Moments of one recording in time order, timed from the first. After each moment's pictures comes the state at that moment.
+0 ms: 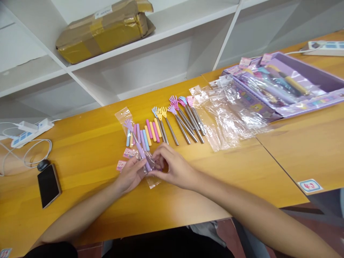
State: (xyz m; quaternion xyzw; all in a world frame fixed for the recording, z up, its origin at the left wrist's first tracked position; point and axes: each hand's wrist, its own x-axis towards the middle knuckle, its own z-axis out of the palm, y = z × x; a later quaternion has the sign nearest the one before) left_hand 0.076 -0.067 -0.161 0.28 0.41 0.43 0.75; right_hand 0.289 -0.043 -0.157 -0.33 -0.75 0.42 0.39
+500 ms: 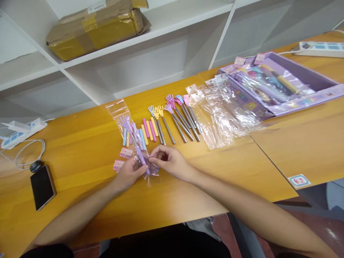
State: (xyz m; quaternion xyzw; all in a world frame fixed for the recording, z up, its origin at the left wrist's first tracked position) left_hand 0.064 -0.066 -0.169 0.45 0.42 0.35 0.71; right_hand 0.281 -0.037 -0.161 -0.37 -0.54 0.66 0.36
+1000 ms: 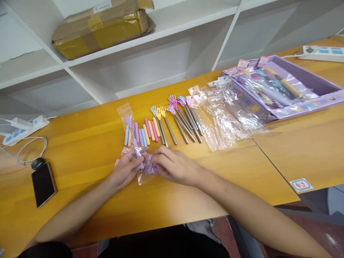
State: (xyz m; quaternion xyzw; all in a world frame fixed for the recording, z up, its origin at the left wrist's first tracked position) left_hand 0.066 -0.053 -0.149 0.31 0.42 0.43 0.74; right_hand 0.303 -0.033 -0.157 -0.25 -0.87 0.26 0.33
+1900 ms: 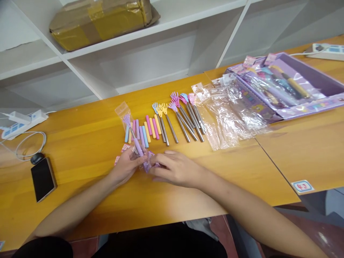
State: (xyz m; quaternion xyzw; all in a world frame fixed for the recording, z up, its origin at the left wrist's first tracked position) left_hand 0.066 -0.052 -0.157 0.42 0.45 0.41 0.67; right_hand 0.304 -0.037 -0.149 -0.15 -0.93 0.12 0.32
